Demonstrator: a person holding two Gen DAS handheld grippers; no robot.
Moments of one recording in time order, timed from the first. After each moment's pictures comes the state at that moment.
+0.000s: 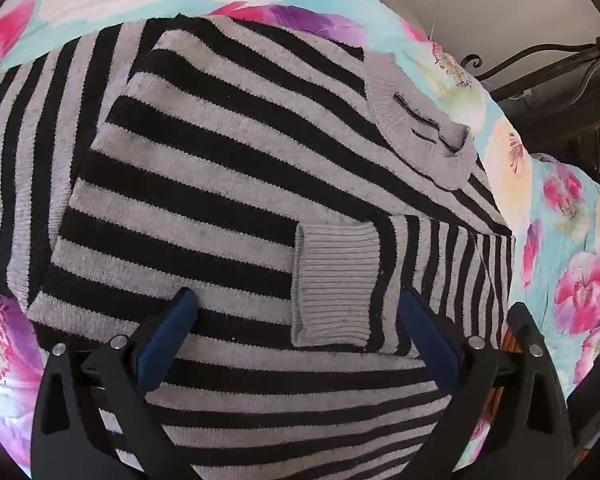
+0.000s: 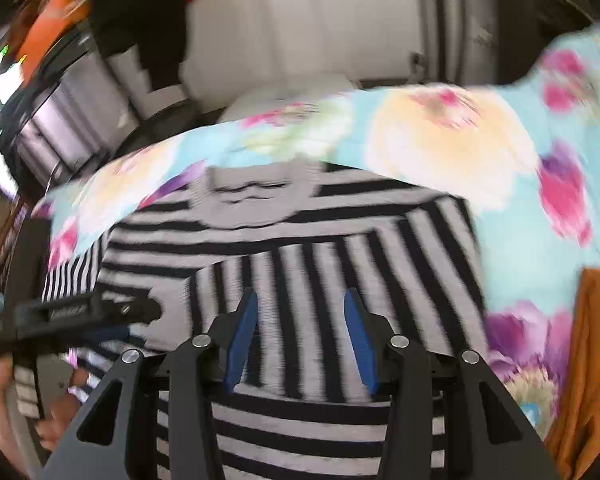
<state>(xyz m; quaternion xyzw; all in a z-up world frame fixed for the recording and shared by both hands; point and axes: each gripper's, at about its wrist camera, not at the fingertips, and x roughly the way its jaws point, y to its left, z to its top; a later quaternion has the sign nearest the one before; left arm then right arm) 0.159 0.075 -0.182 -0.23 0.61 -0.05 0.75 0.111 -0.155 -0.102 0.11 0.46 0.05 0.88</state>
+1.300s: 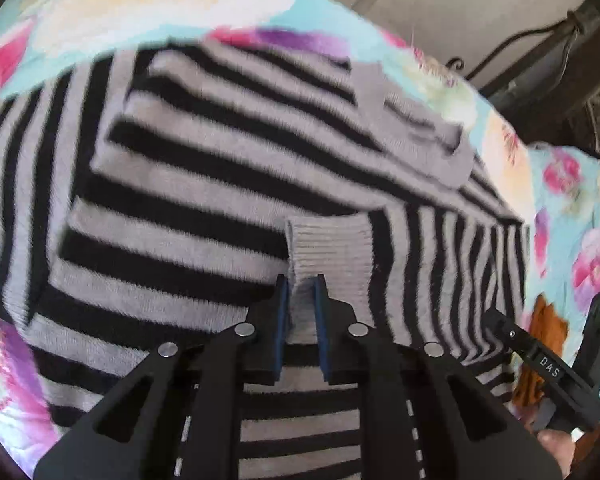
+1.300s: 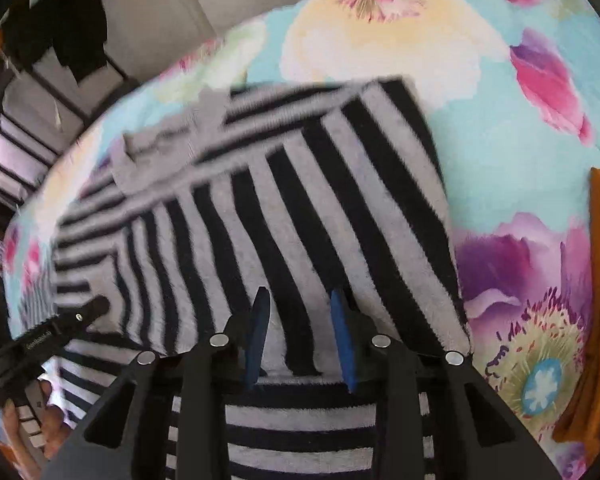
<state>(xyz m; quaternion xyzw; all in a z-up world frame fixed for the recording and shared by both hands) 0.157 0.075 -0.179 -0.18 0.56 -0.06 0.81 0.122 -0.189 -0.152 0.19 0.54 0.00 0.82</state>
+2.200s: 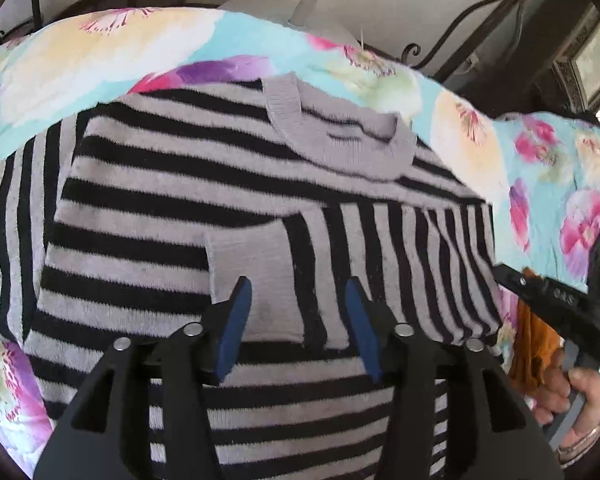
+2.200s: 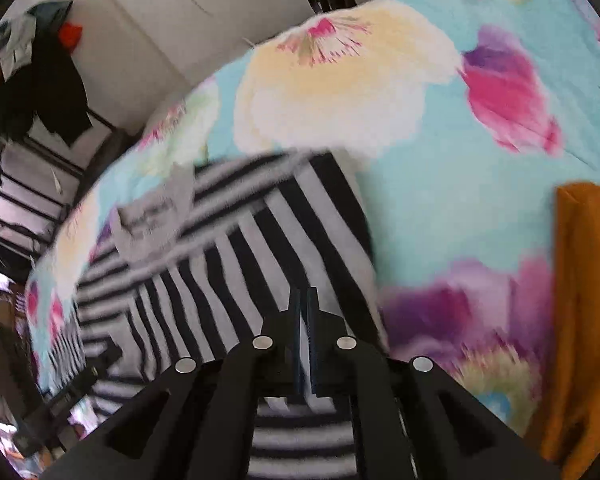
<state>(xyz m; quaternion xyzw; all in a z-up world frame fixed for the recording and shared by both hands) 0.152 0.028 -0.160 -0.12 0.55 -0.11 0.82 0.124 -0.248 -0.134 0.23 0.54 -0.02 0.81</state>
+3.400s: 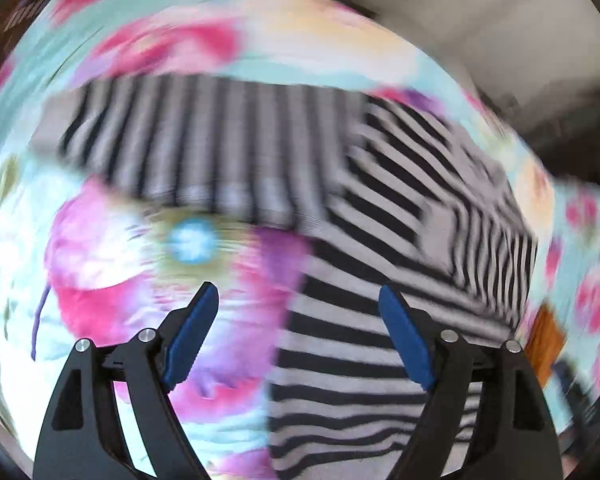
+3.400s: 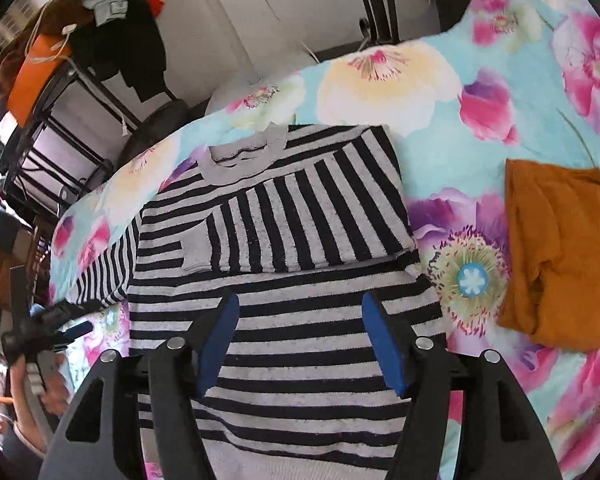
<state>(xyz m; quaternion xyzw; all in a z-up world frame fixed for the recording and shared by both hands) 0.080 0.220 -0.111 -0.23 0.59 0.06 0.77 0.012 -0.189 -0.046 0.18 0.51 0.03 0.84</state>
